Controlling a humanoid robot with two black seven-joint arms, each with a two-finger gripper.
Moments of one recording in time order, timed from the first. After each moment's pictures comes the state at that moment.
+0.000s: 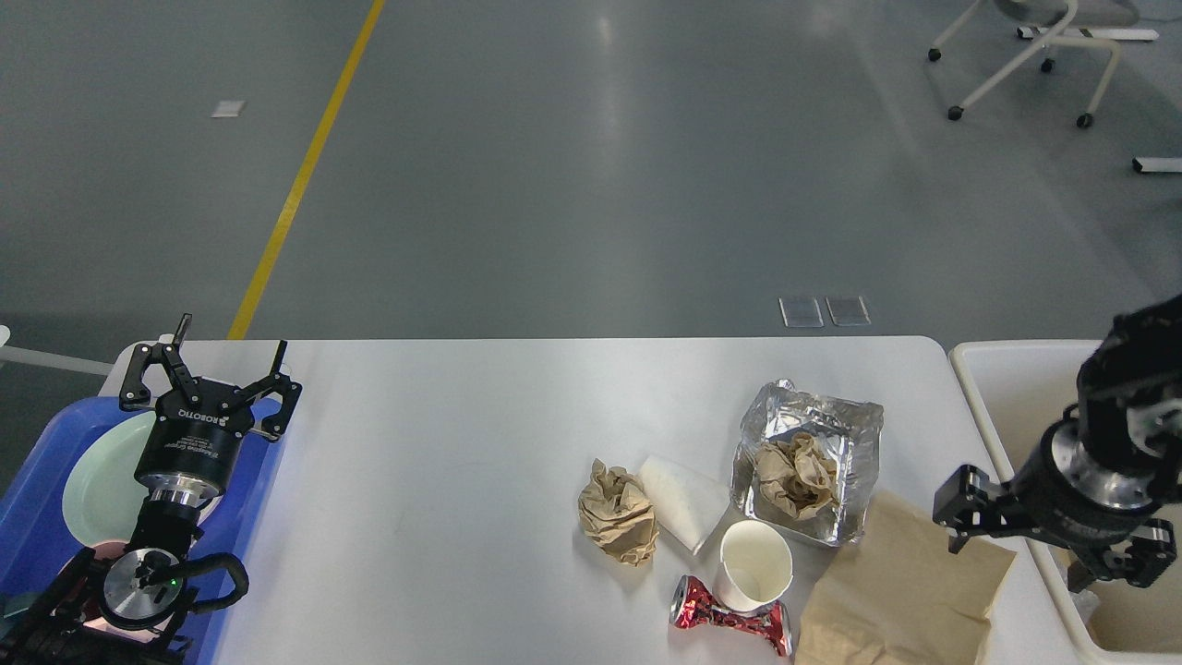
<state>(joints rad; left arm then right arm) -0.25 0.19 -1.42 -0.77 0.07 -0.66 -0.18 1.94 -0.45 -1.43 1.70 0.08 0.32 -0.25</state>
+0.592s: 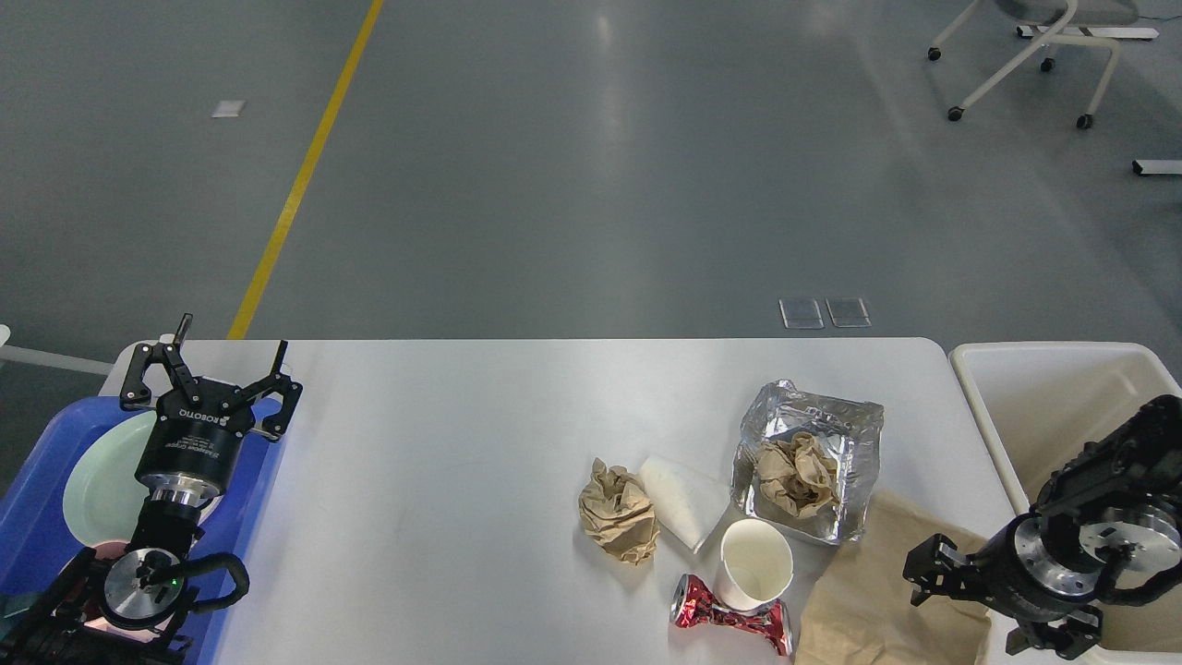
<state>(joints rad) -0.25 0.19 -1.42 -0.77 0.07 -0.66 -0.18 1.49 -0.42 -1.35 1.43 0.10 0.22 -0.02</state>
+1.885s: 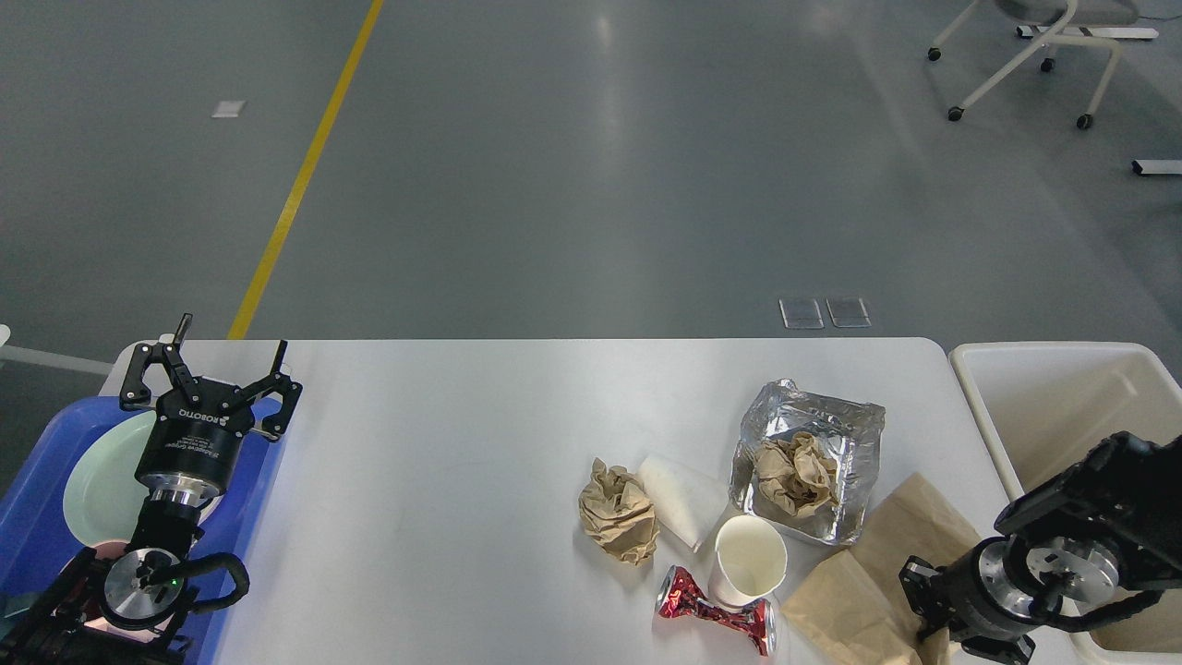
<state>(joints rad) -0.25 0.19 -1.42 -0.77 0.07 -0.65 -0.18 1.36 -0.37 -1.30 1.34 0.33 0.13 -0.03</state>
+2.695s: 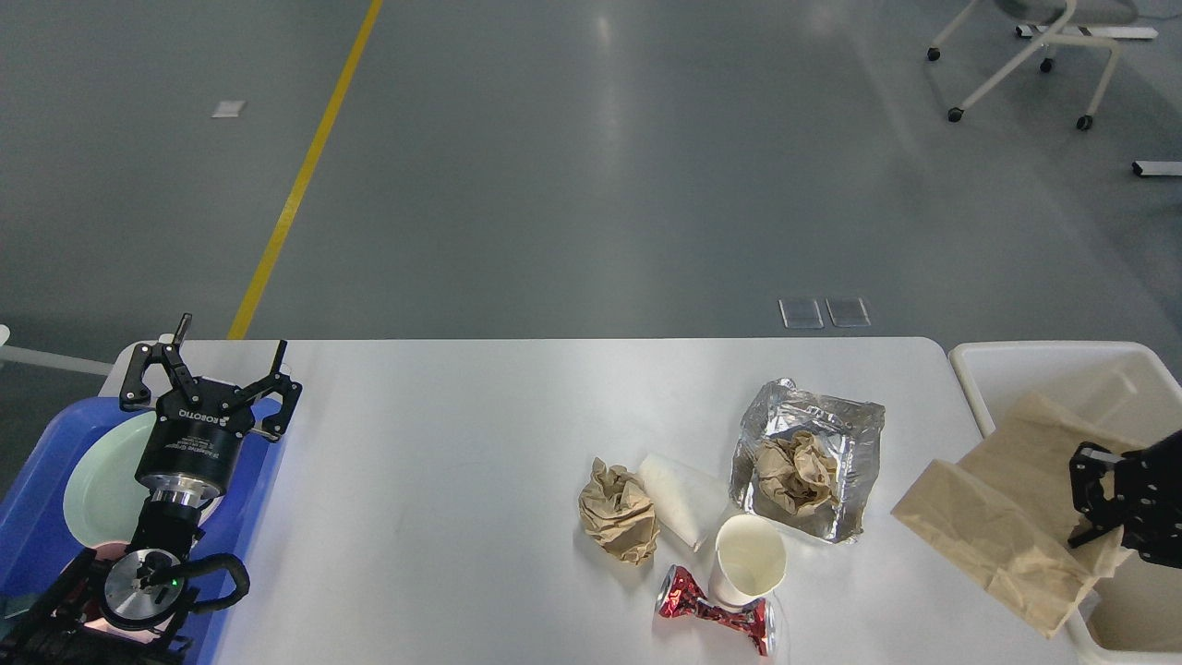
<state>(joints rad) -0.25 0.19 -1.42 -0.77 0.07 -0.65 -0.18 1.96 -0.67 -1.64 1.49 0.20 0.54 -0.02</state>
